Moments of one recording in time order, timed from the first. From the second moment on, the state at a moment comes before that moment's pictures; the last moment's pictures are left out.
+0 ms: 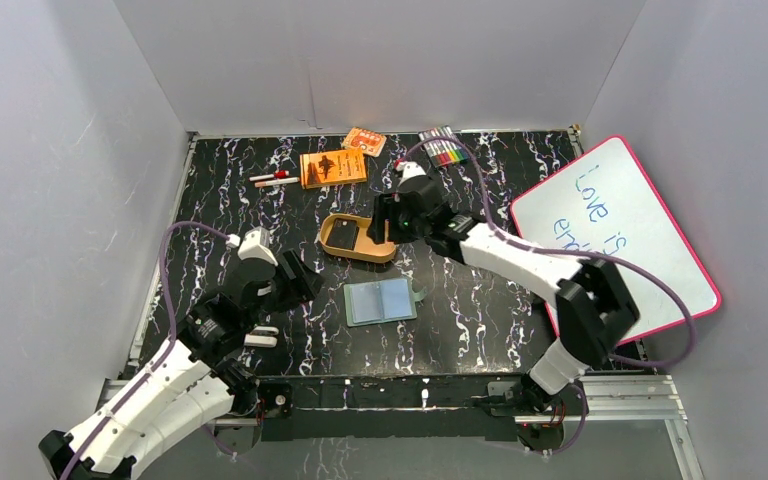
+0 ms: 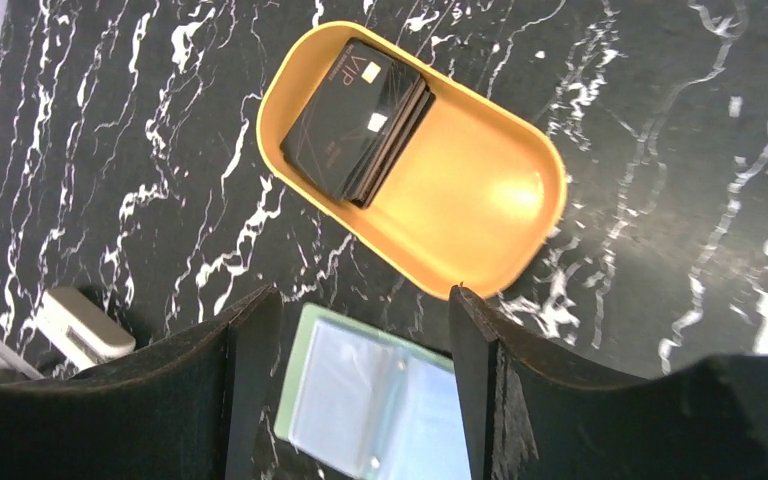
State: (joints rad) left arm -0.68 0.62 0.61 -0.57 -0.22 -0.85; right arm 0.76 1.53 1.14 -0.20 0.01 0.49
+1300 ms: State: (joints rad) left arm -0.68 0.54 0.69 -0.71 -0.38 -0.82; right arm 0.83 2.10 1.52 -0.19 0.15 0.77
